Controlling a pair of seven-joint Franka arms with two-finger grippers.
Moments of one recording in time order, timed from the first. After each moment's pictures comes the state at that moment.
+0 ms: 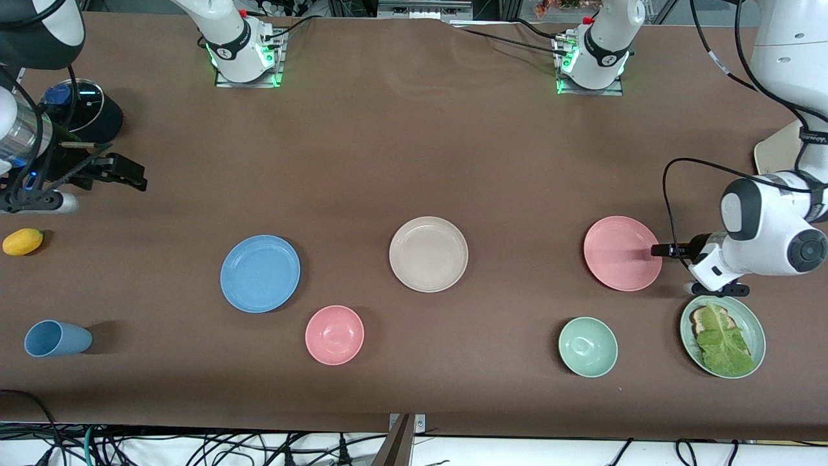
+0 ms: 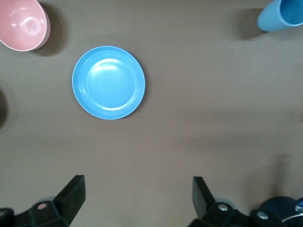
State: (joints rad) left arm 0.21 0.60 -0.03 -1.76 0.02 2.11 0.18; right arm 0.15 0.15 -0.11 -1.53 0.02 1.61 0.05
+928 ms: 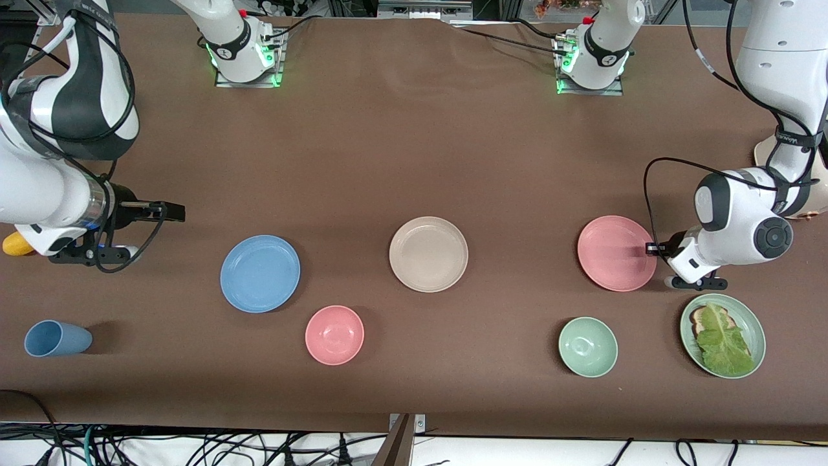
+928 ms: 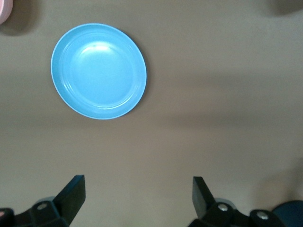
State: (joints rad) left arm 0.17 0.57 -0.04 -1.85 0.02 2.19 0.13; right arm 0.15 0.35 -0.10 -1.48 0.03 1.63 0.04
